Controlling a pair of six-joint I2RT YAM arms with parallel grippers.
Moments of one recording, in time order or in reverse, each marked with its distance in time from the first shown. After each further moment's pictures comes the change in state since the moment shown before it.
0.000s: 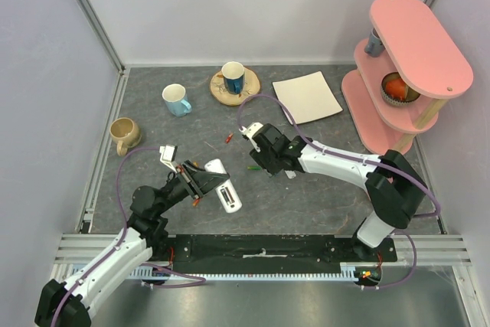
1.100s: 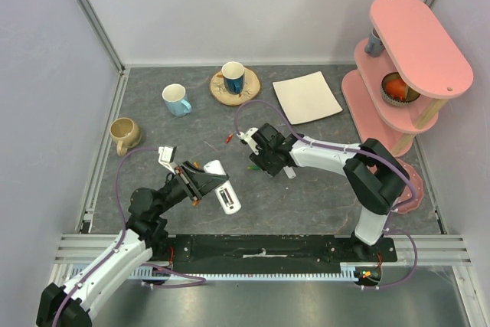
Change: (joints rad) left arm 0.000 -0.049 0.000 -0.013 0.018 0.000; right arm -0.068 0.143 0.012 0.017 -0.140 -0.124
